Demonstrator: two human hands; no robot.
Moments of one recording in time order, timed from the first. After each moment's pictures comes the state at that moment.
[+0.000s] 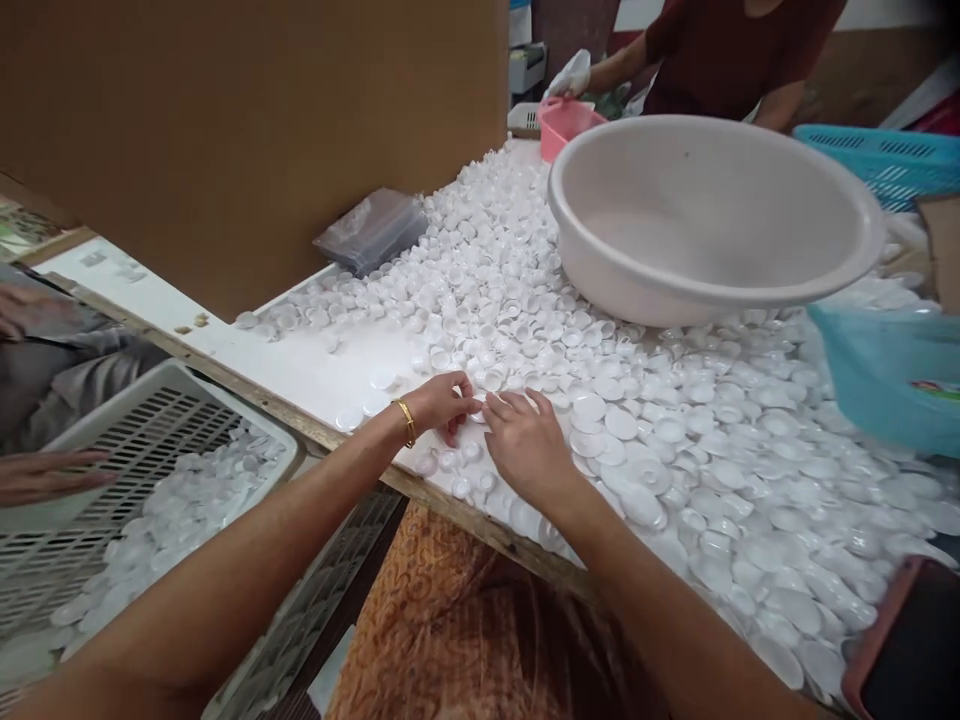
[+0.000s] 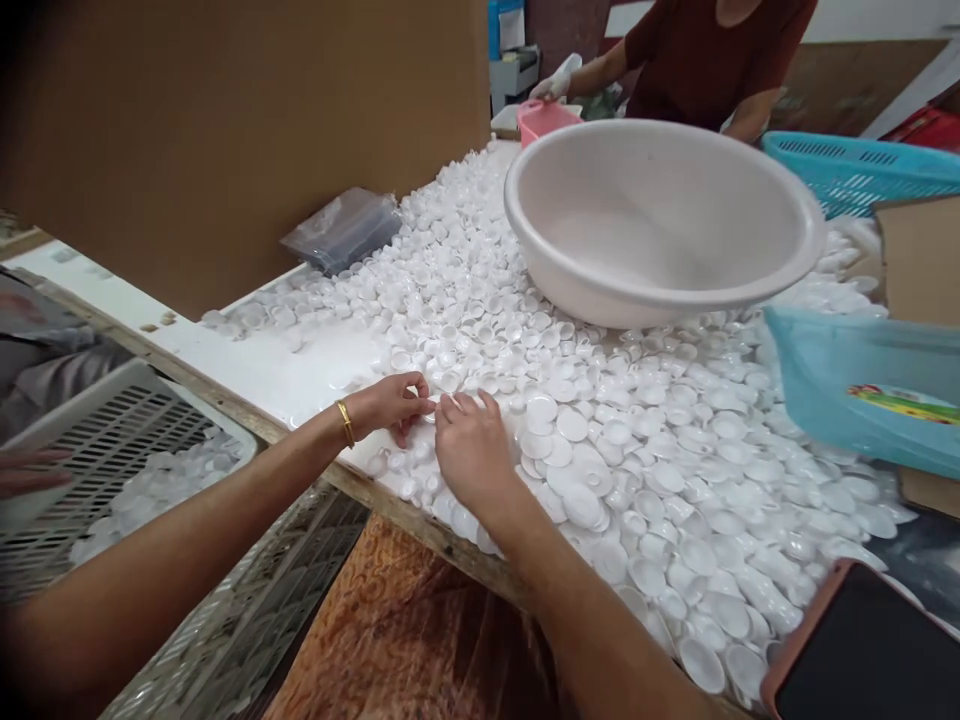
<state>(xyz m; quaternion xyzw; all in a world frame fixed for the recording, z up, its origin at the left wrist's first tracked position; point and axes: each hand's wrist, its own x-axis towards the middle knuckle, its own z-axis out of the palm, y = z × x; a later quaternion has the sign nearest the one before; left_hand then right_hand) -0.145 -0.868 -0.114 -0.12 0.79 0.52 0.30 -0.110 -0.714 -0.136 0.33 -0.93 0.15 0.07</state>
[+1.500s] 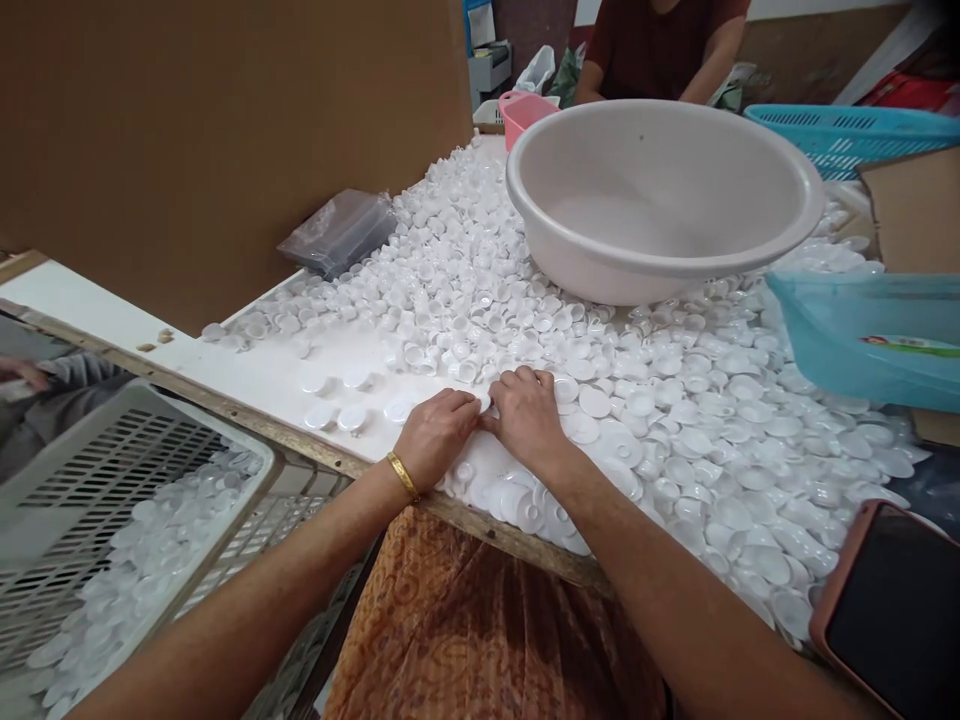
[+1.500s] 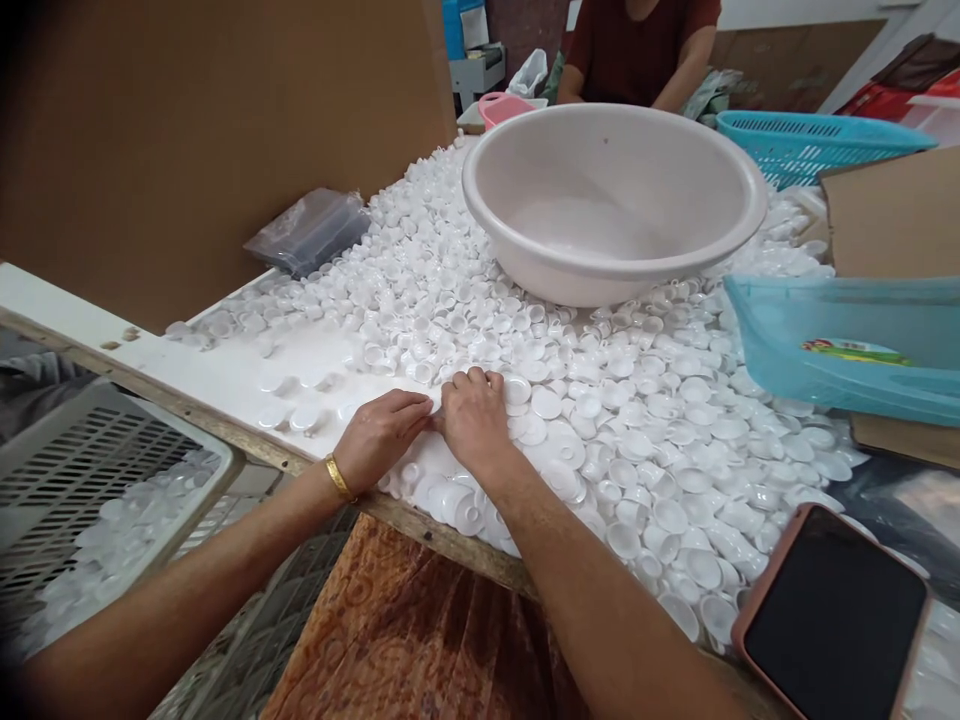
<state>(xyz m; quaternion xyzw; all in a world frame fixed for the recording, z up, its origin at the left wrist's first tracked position) -0.102 -0.842 -0.130 0.29 0.95 0.06 -0.10 -0.129 -0.692 -0.148 0.23 -0.96 0.15 0.09</state>
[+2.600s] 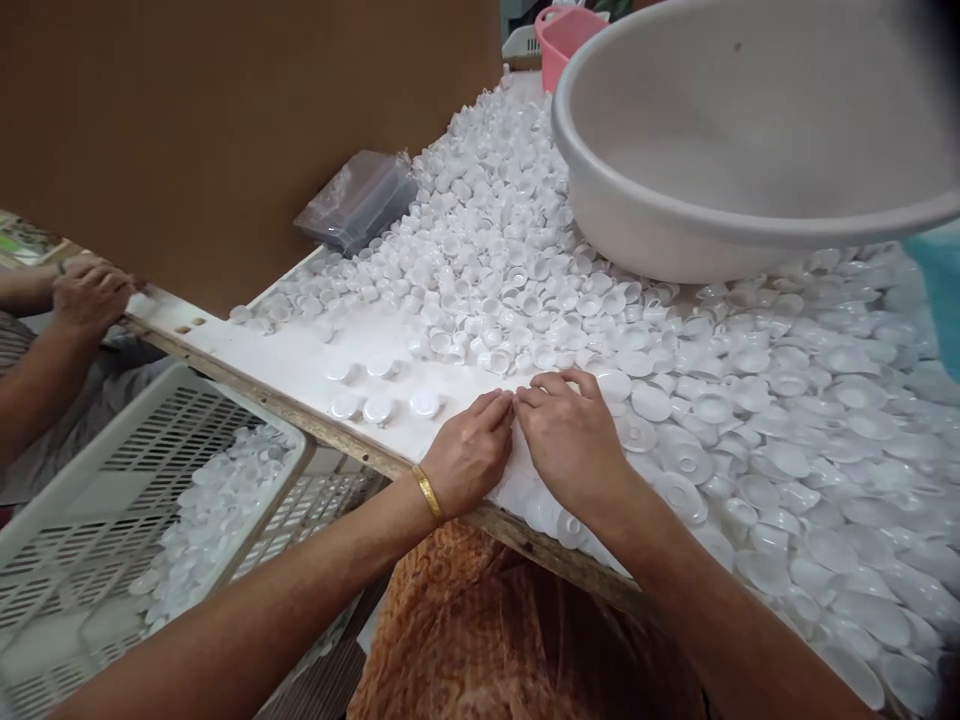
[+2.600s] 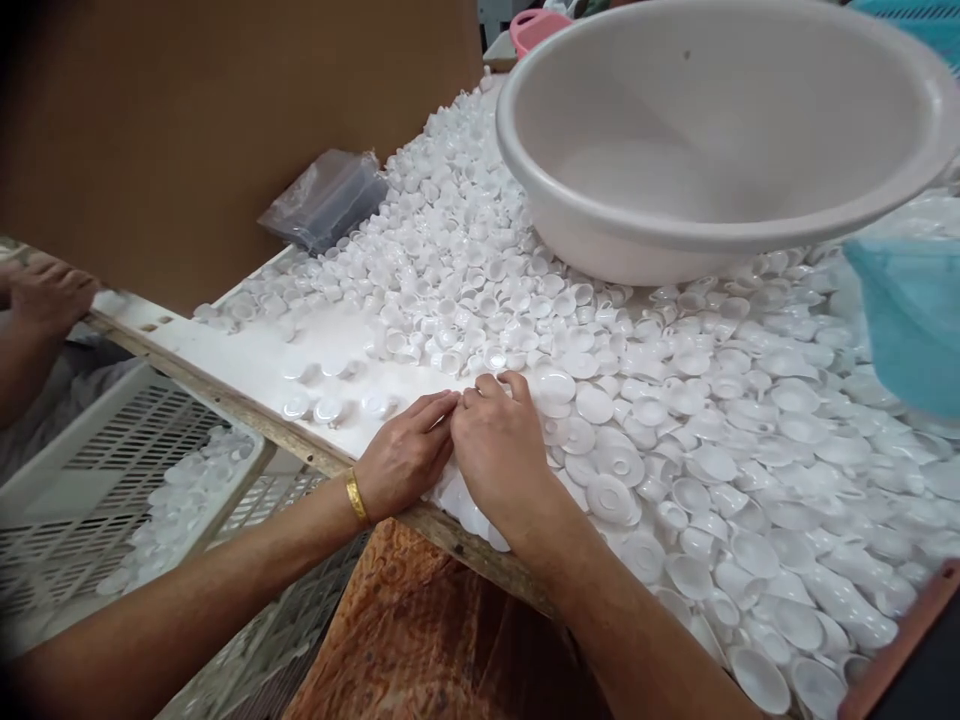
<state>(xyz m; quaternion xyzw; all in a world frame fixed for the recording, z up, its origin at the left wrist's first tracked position) -0.089 -0.838 -0.132 0.32 0.94 0.05 -0.07 -0.111 -0.696 -0.118 0.30 -0.95 0.12 0.02</state>
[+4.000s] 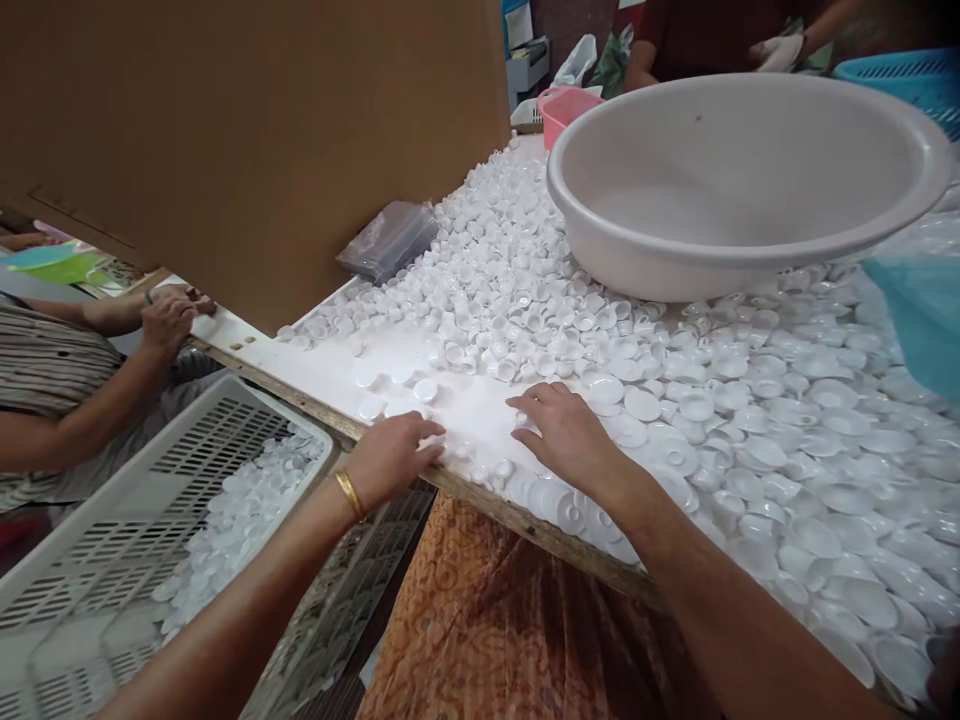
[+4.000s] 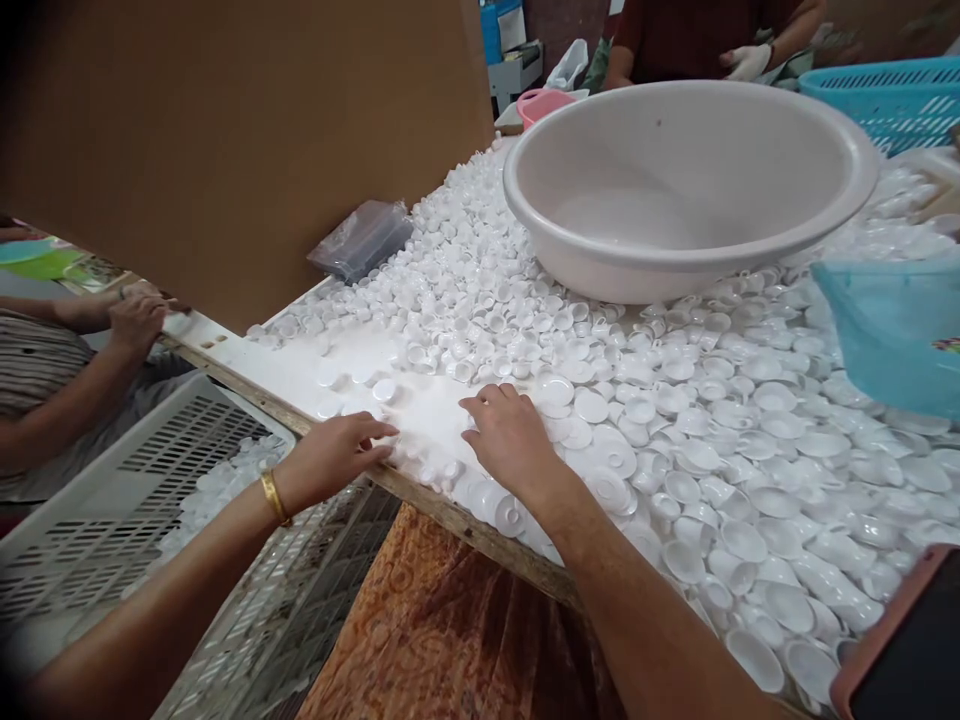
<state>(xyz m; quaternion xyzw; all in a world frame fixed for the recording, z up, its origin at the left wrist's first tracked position) -0.065 -0.905 -0.079 0.07 0.99 0.04 0.12 -0.109 -0.685 -0.132 0.29 -0.93 0.21 -0.02</state>
